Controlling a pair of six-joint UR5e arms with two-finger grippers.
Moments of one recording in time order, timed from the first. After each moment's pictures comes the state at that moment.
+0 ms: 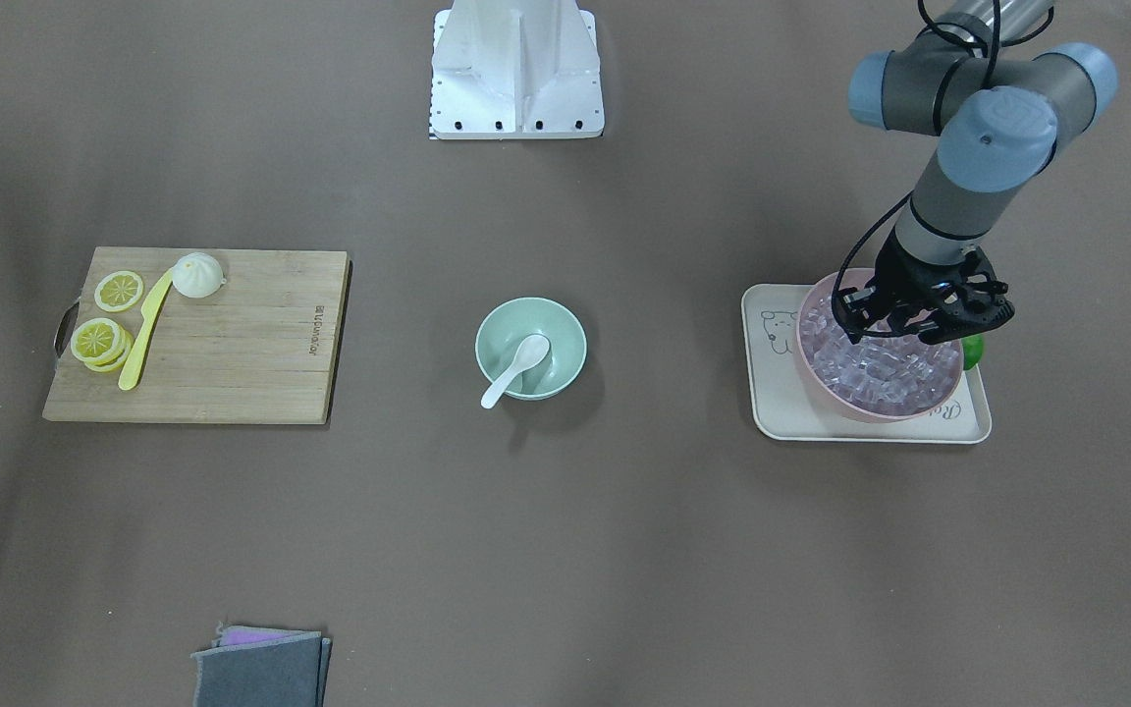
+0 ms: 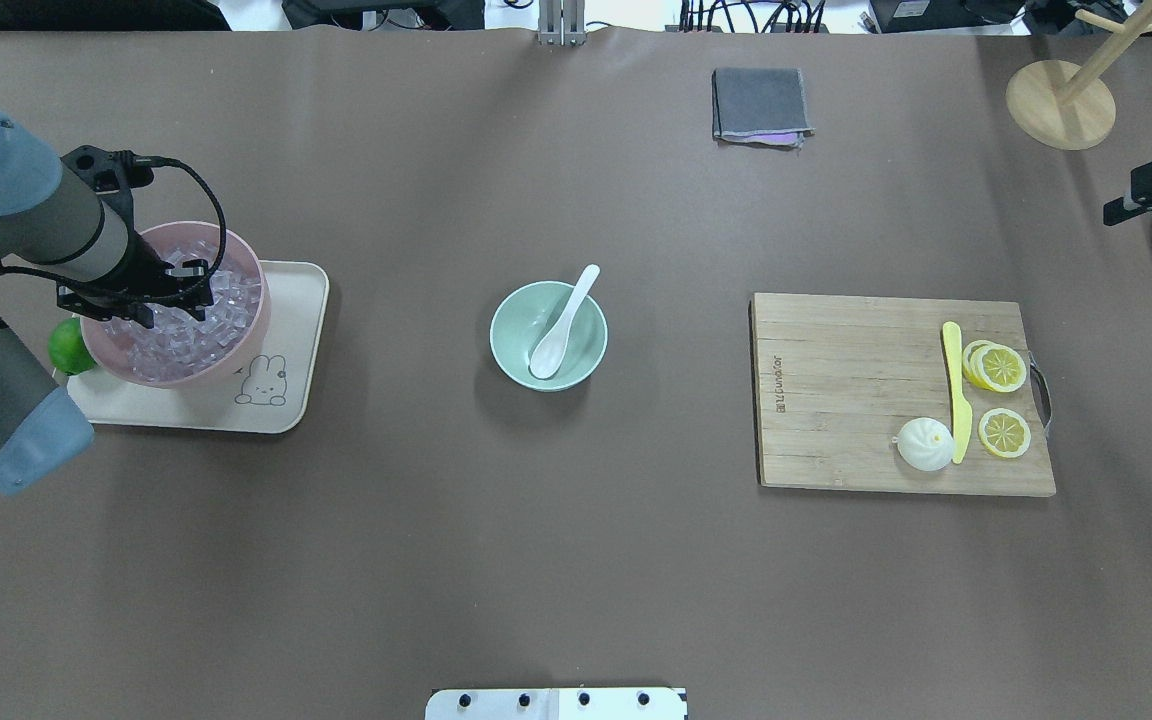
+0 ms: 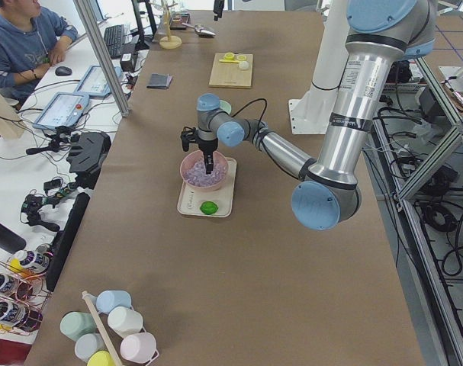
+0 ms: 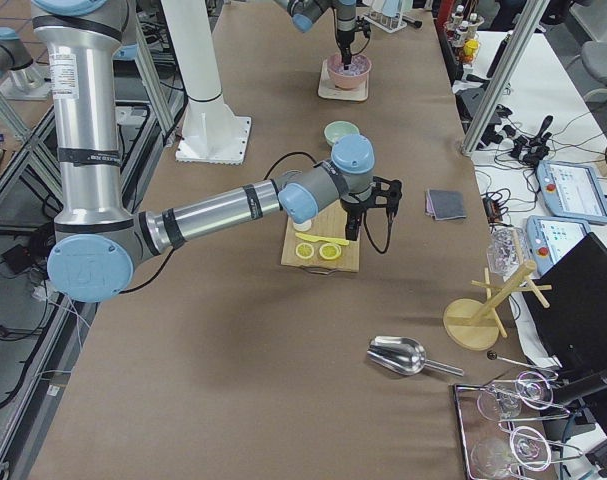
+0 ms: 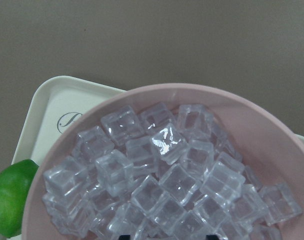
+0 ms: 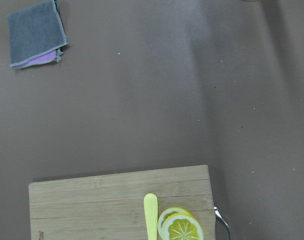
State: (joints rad) left arm -0.84 -1.82 -1.80 -1.67 -2.00 -1.09; right arm 1.31 -1.56 1.87 -1.27 2.44 0.80
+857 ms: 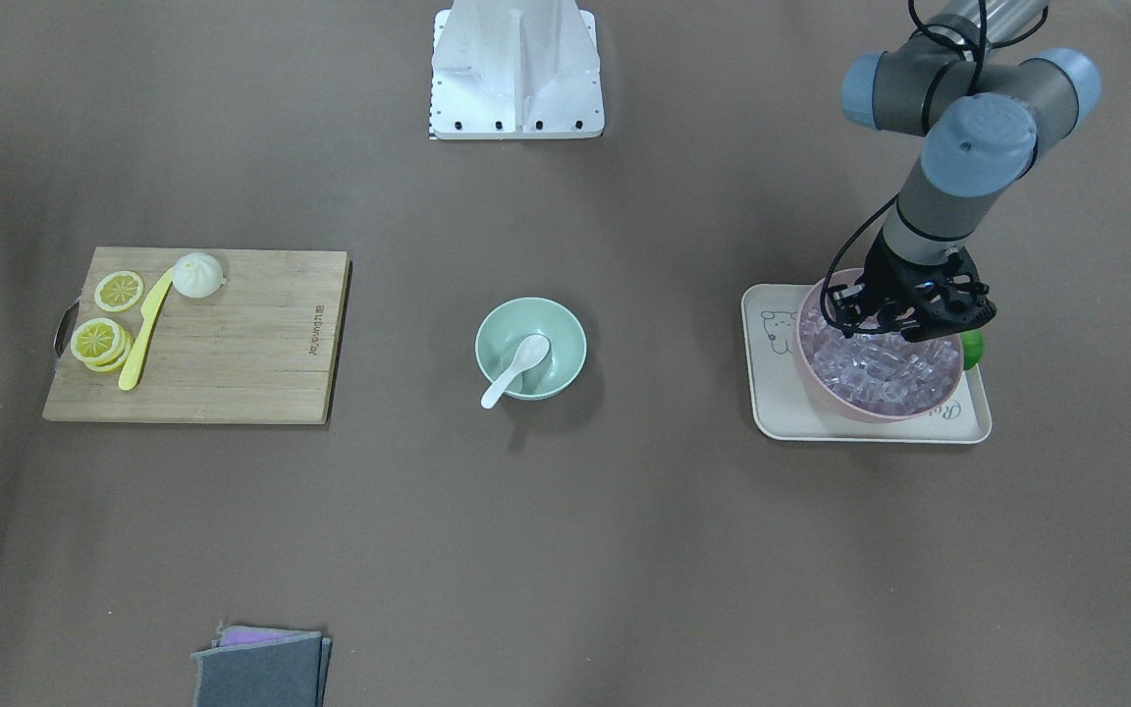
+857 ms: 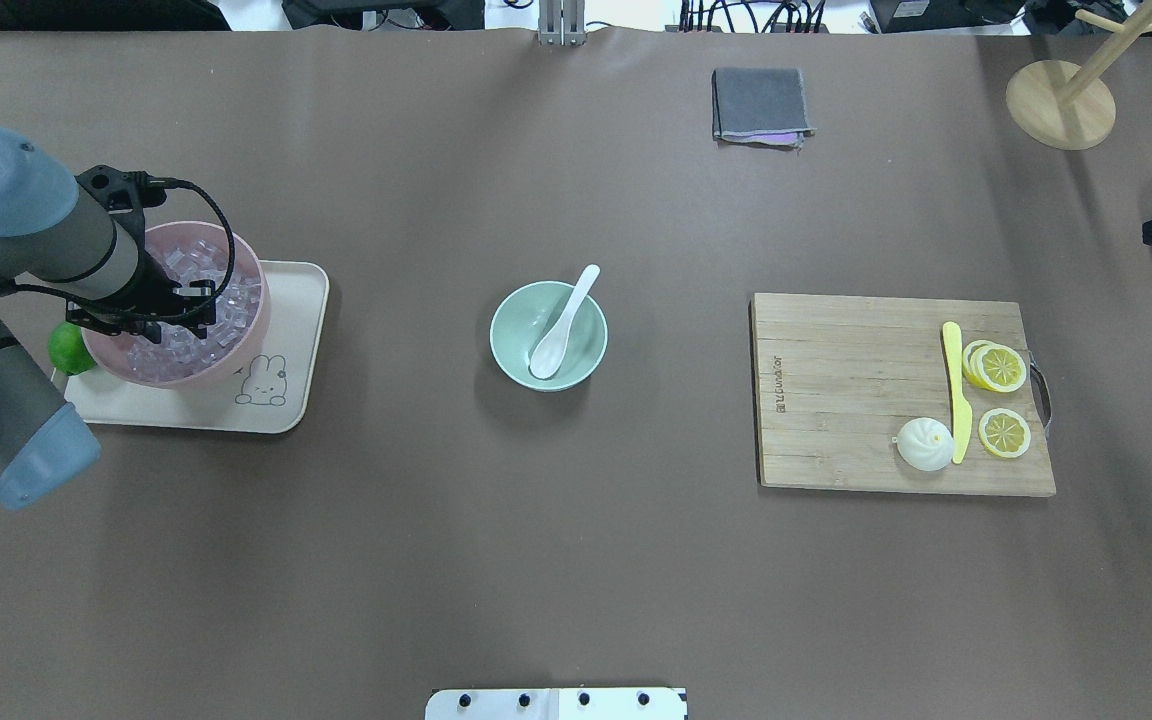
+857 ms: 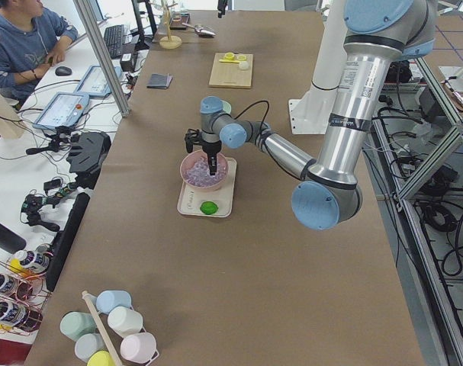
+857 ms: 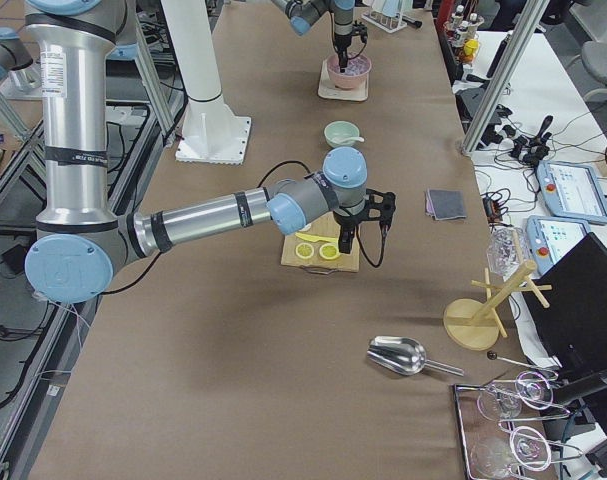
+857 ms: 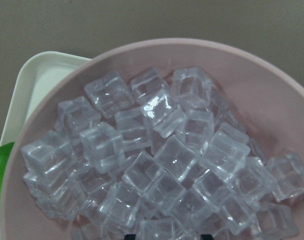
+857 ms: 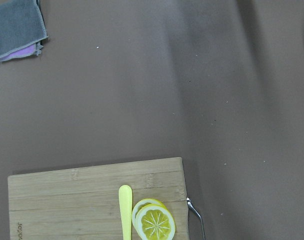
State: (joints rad) left arm -0.82 -1.81 -1.79 -1.67 -2.00 -1.06; right arm 1.34 -1.61 1.87 -1.27 2.45 0.75
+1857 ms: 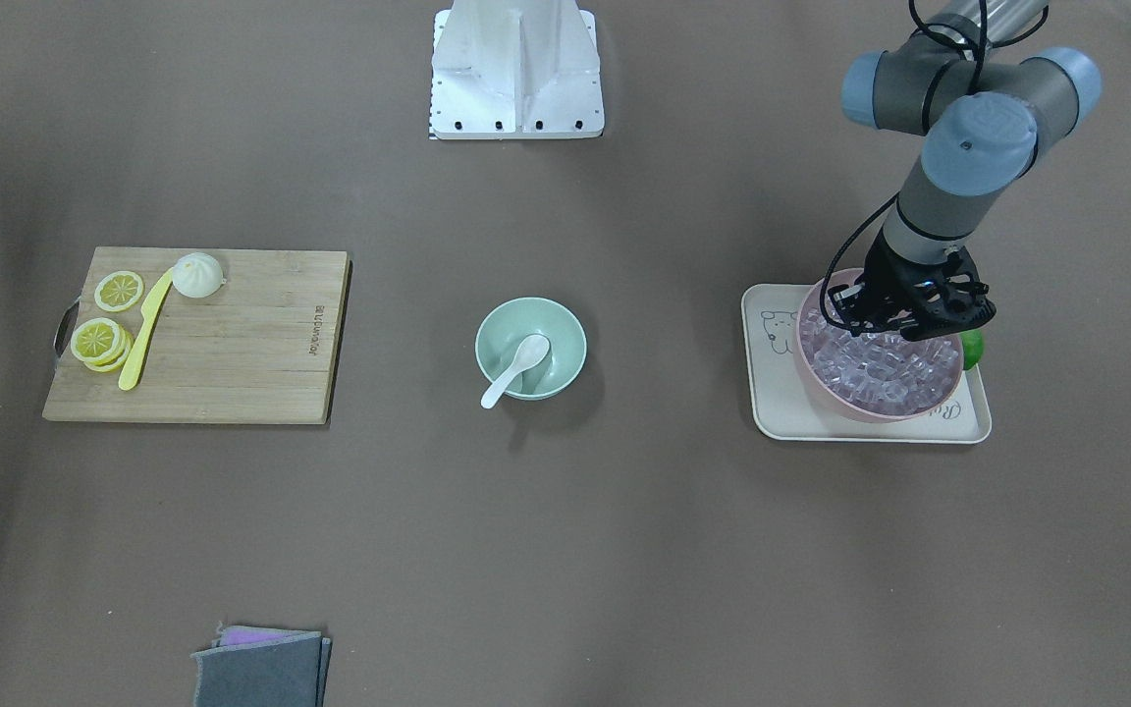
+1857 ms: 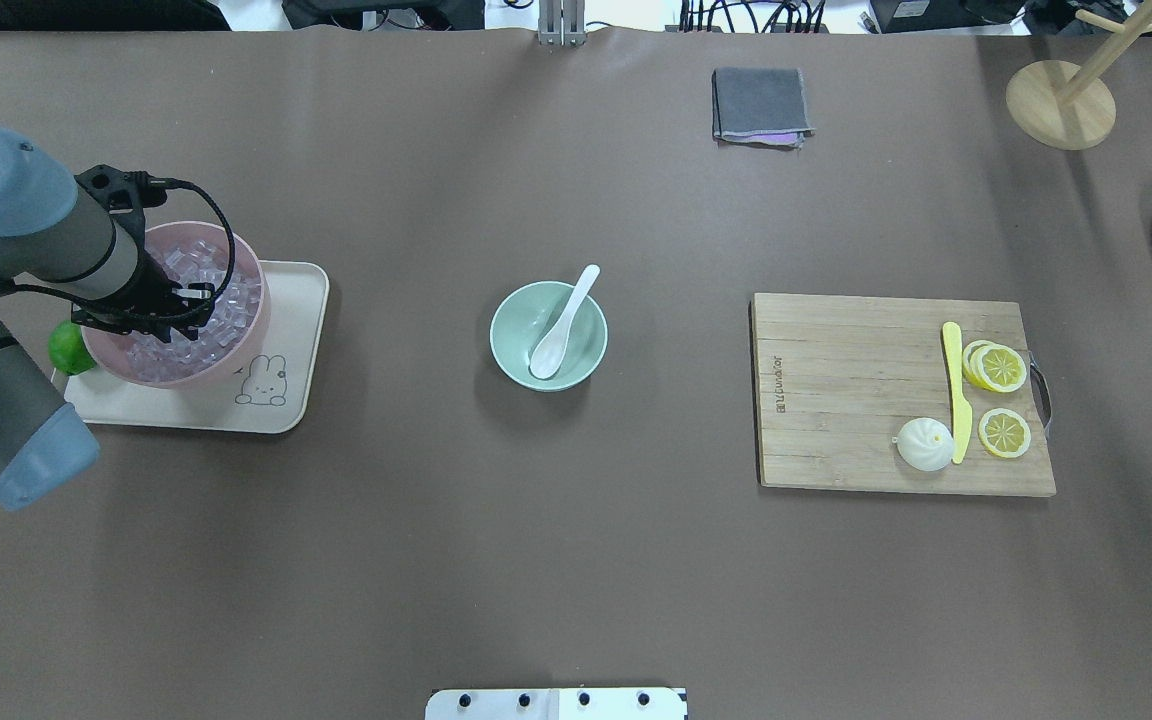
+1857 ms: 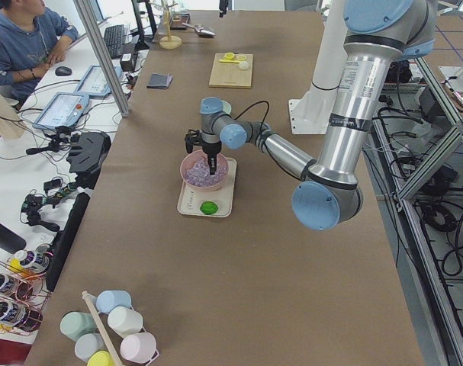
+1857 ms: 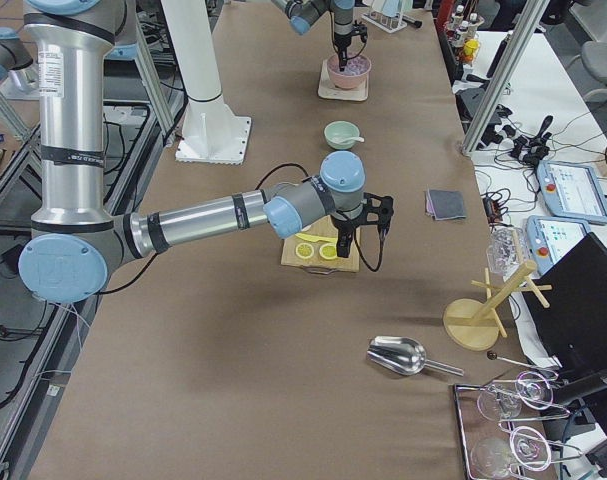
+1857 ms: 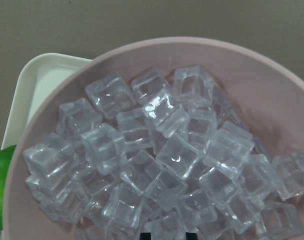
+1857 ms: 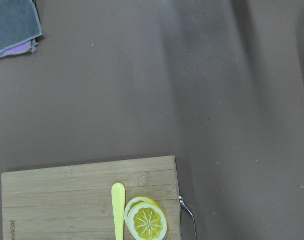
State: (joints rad) left arm -0.82 -1.81 -1.81 -1.66 -2.00 -1.06; right arm 1.35 -1.62 1.87 -1.27 2.45 0.73
